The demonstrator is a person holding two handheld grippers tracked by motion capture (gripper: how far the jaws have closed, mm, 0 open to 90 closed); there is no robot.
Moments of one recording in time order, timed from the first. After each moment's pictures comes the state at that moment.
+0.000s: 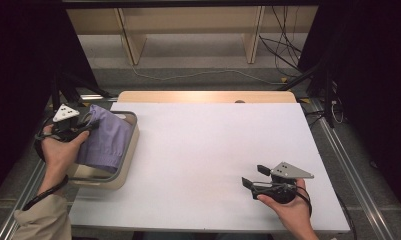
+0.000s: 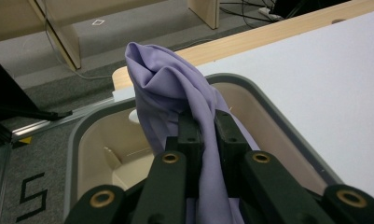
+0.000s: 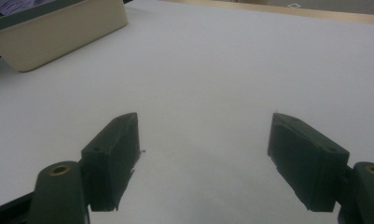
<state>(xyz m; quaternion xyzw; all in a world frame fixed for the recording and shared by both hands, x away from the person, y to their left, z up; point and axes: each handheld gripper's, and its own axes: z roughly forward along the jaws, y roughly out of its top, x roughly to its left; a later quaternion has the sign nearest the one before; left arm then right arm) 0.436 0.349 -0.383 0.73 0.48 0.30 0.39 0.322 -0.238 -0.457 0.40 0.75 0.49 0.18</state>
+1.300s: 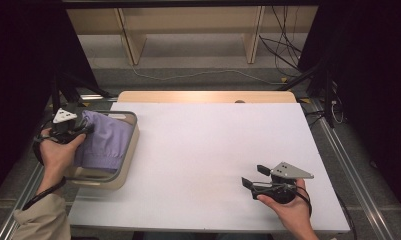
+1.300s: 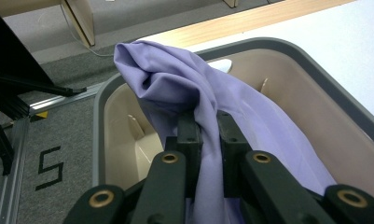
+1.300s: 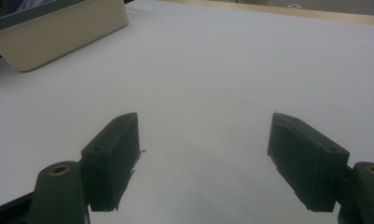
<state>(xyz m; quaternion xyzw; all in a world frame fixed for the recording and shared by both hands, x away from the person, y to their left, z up) 0.443 0.367 -0.402 0.73 0.51 0.30 0.36 0.322 -0.238 -0.456 0.40 0.75 0.49 0.18</state>
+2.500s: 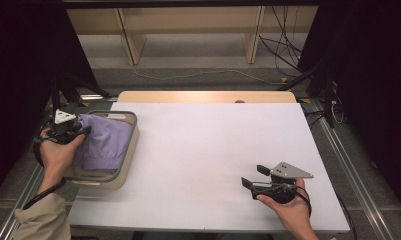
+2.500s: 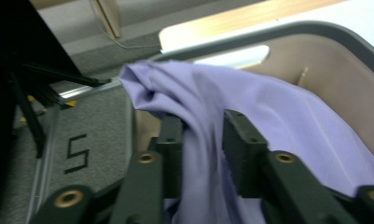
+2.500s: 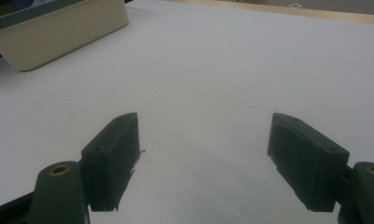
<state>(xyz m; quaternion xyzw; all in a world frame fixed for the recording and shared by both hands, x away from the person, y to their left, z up) 0.445 0.372 -0.407 0.71 0.53 0.34 0.32 0.322 -0.238 -0.457 0.40 0.76 0.49 0.17</state>
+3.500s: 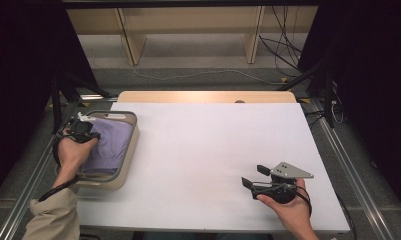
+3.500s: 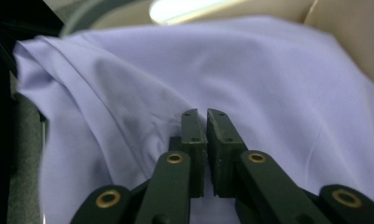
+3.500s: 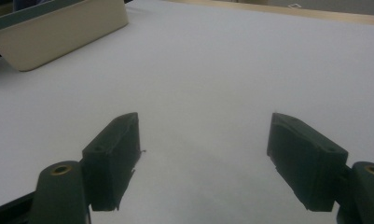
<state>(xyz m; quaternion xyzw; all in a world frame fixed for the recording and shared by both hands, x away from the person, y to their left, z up) 0.468 0.341 -0.434 0.77 0.54 0.27 0.21 0.322 -0.238 -0.456 0.40 0.76 0.49 0.17</state>
